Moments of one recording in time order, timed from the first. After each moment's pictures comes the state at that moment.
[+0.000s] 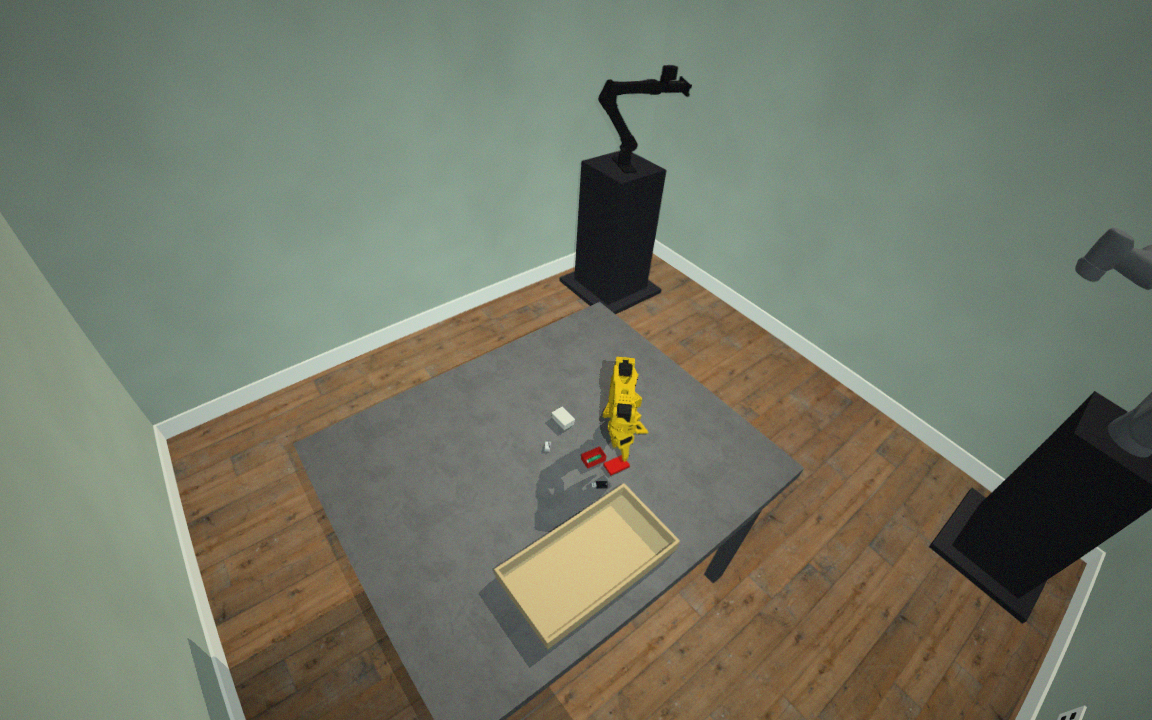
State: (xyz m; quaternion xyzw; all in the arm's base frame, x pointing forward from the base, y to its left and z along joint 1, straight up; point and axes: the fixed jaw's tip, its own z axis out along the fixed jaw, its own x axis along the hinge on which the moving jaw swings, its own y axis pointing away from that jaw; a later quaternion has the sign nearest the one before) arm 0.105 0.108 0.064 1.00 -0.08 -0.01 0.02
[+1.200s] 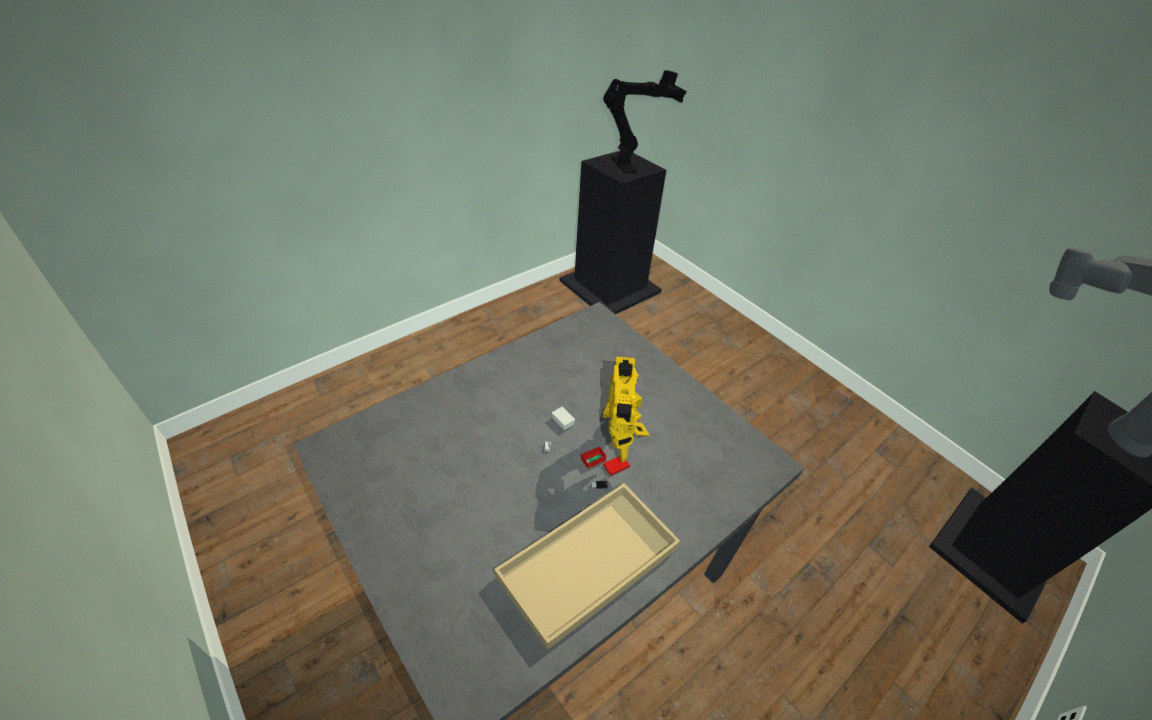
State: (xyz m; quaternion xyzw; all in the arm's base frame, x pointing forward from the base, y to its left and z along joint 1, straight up) arm 0.105 0.108 0.064 0.99 -0.14 -0.01 0.02
